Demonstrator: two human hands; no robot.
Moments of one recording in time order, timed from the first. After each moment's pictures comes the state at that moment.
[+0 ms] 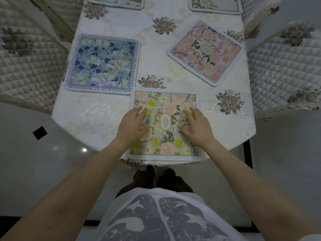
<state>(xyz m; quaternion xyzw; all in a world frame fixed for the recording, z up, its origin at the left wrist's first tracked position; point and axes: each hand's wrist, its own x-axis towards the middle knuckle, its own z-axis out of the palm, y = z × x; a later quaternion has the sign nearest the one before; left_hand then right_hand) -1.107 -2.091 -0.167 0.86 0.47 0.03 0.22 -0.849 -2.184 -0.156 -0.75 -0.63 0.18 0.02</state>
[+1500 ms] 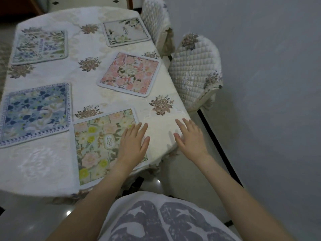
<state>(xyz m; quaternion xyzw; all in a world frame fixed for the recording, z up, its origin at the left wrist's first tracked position) -0.935 -2.218 -0.100 0.92 0.35 0.05 0.20 -0.752 -2.356 -0.089 -0.86 -0.48 0.08 0.13</state>
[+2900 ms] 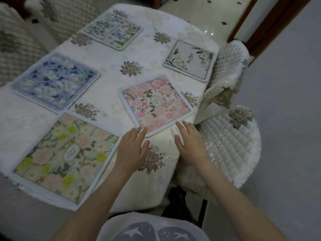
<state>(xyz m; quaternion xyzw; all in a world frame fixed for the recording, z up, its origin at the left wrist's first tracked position) -0.712 -2.121 -0.090 0.72 0.64 0.17 0.18 -0.493 -2.086 -0.079 -0.63 -0.77 0.12 0.07</state>
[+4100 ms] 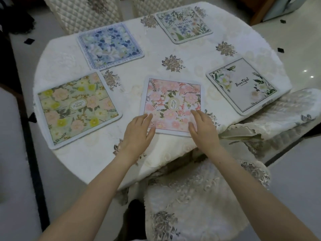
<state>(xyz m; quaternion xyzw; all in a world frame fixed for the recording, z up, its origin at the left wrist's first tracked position) -0.598 -2.062 -0.111 0.50 0.83 0.20 0.12 -0.415 -1.904 -0.098 -0.40 -0.90 0.16 0.07</state>
